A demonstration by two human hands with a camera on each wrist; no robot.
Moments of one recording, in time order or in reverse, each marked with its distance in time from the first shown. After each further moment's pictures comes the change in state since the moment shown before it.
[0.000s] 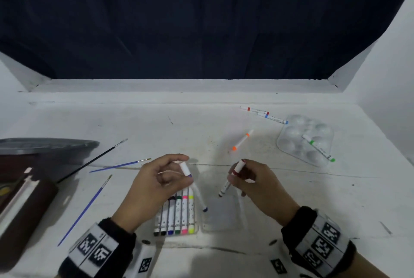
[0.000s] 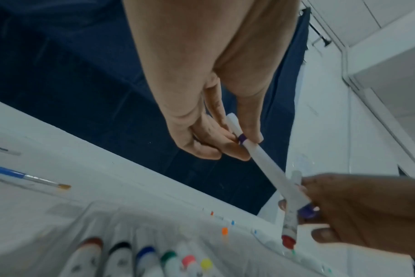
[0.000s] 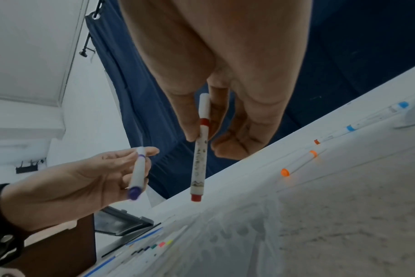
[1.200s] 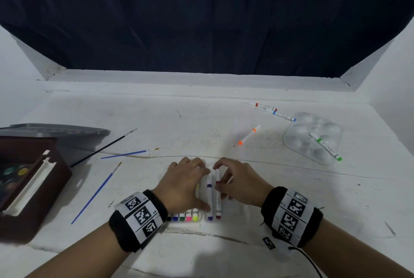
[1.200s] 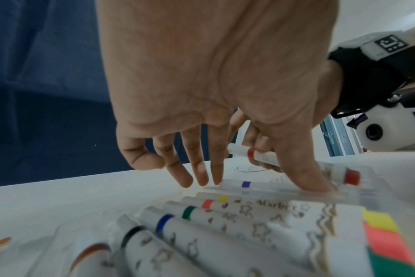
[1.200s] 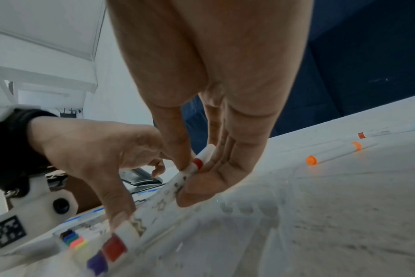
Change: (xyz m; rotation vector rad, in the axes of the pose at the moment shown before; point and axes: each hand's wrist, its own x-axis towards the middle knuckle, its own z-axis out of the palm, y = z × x) left_hand 0.016 -0.020 0.030 1.238 -0.412 0.070; right_hand 0.014 -0.017 0.029 -0.241 -0.335 0.108
